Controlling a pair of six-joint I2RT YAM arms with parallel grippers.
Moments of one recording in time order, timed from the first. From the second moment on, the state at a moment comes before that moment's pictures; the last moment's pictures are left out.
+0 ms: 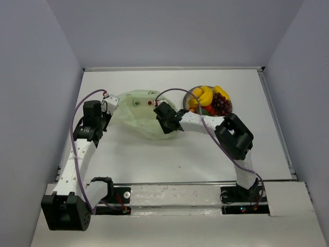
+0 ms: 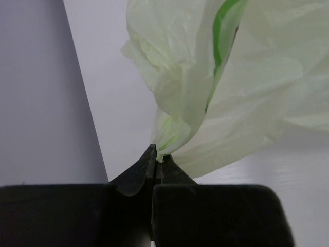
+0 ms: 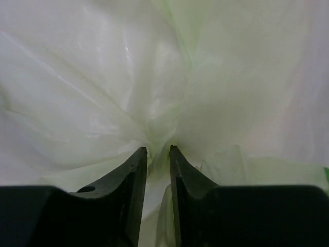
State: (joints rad) left arm -0.05 0.99 0.84 -0.50 -0.12 0.47; right arm 0.85 2.04 1.50 -0.41 0.29 0.28
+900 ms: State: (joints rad) left arm -0.04 1.02 0.92 -0.62 -0.05 0.53; right arm 0.86 1.91 1.69 -0.40 0.20 0.26
